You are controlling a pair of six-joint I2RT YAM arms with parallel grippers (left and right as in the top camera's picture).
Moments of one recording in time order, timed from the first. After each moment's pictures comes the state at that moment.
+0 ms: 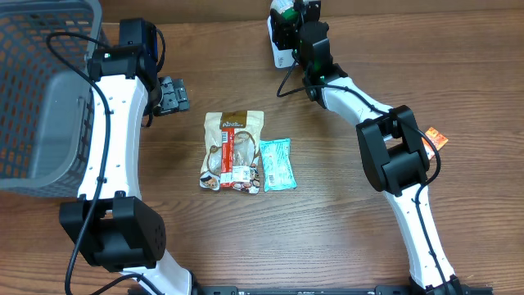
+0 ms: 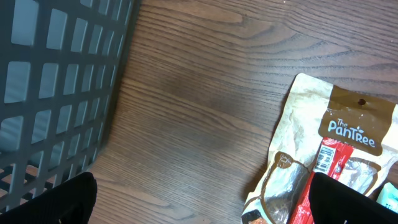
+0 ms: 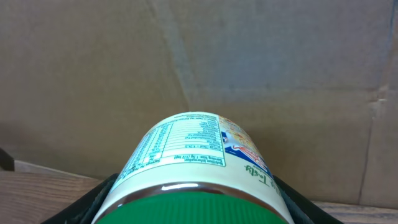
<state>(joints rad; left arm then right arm) 0.07 1.83 1.79 -1.28 -0.22 -0.24 0.41 2.60 2.01 0.48 0.09 0.31</state>
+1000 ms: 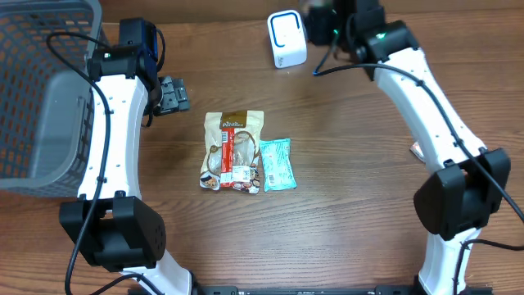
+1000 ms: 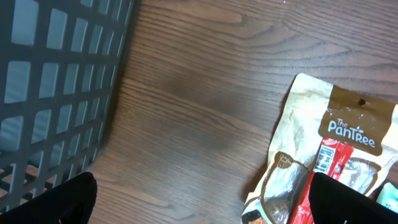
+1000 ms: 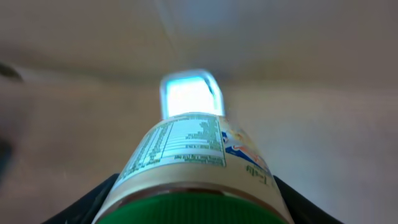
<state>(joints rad) 0.07 1.83 1.79 -1.28 -0.22 -0.24 0.34 2.07 2.03 -0.71 -0.02 0.31</state>
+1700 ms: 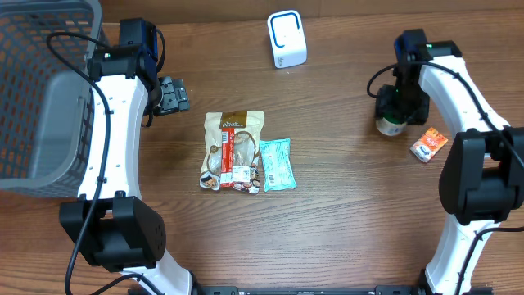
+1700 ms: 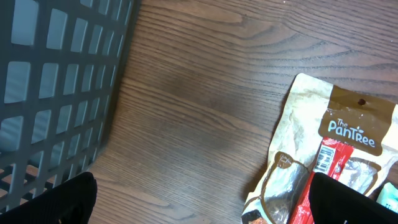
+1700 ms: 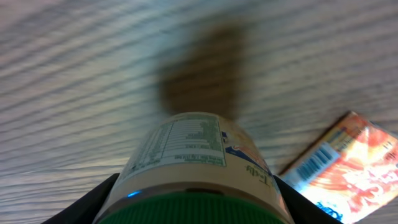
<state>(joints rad) 0.07 1.83 1.79 -1.28 -0.22 -0.24 0.07 2.12 1.73 -1.18 -0.02 0.28</state>
